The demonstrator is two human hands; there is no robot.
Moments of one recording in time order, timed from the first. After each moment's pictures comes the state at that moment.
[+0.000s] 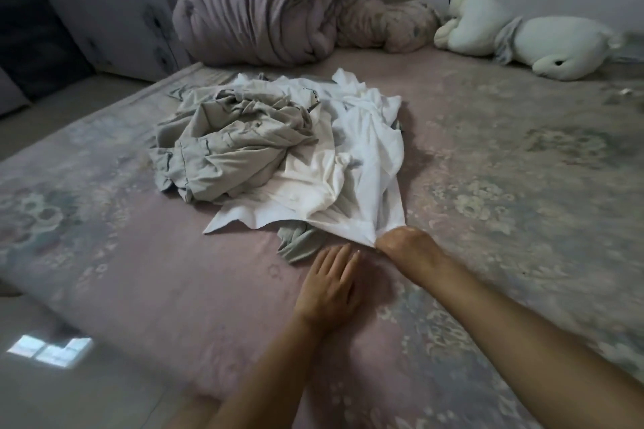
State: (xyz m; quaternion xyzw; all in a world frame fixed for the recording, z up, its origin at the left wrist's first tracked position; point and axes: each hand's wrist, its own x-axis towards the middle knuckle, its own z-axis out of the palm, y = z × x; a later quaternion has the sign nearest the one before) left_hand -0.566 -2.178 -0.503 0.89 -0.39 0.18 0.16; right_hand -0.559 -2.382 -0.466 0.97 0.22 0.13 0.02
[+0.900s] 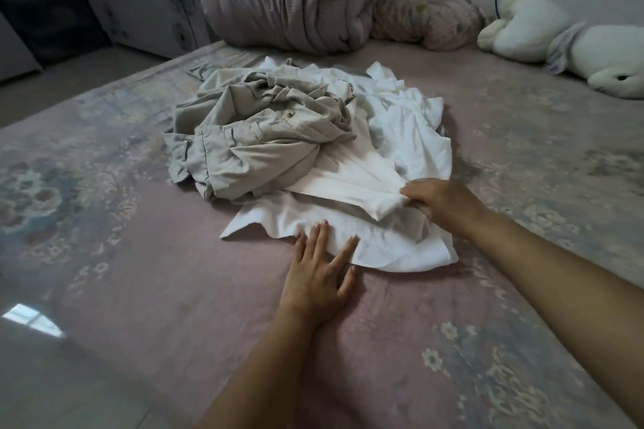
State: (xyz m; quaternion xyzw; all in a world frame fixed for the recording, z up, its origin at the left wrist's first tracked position) left_hand -0.489 -2.134 -0.519 0.95 -0.27 0.15 0.10; right_hand -0.450 -2.389 -0.416 0.99 0.14 0.05 -0.08
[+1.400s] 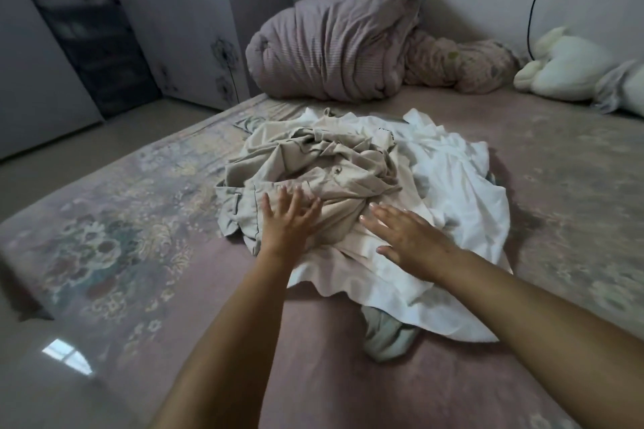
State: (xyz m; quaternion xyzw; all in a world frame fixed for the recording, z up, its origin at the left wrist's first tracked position) left_hand -0.319 -2.039 -0.442 0.96 -0.21 0.15 -0.07; right_hand -0.397 -2.271 -0.412 0.96 0.25 0.11 0.01
